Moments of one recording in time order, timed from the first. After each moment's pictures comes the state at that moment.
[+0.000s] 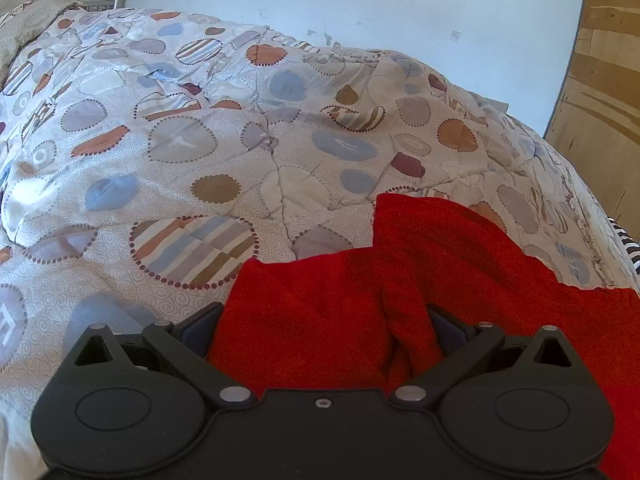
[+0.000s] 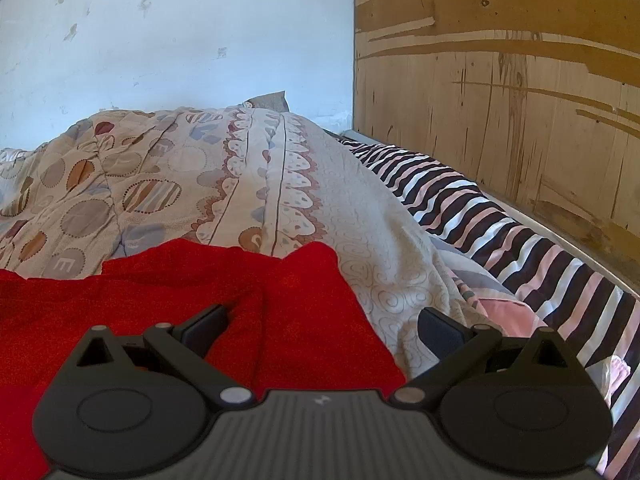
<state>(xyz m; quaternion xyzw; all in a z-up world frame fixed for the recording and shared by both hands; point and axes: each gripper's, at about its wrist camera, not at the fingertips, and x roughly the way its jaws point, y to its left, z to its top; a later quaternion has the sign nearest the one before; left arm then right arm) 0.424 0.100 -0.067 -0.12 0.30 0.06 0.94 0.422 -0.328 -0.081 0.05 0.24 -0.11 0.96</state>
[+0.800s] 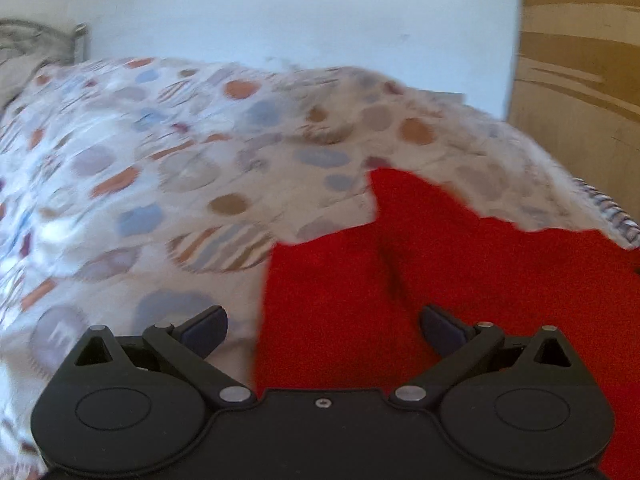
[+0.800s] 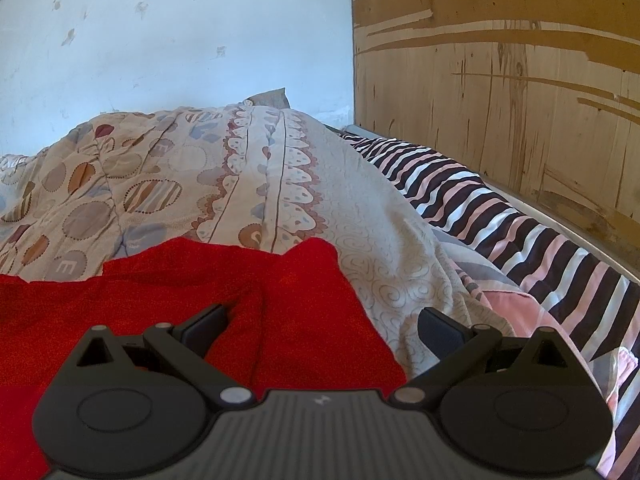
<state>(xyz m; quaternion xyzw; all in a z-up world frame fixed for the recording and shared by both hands) 0.362 0.107 -0.059 -0.05 0.28 0.03 0.96 0.421 -0.329 -0.083 0.06 0.24 -0.10 0.96</state>
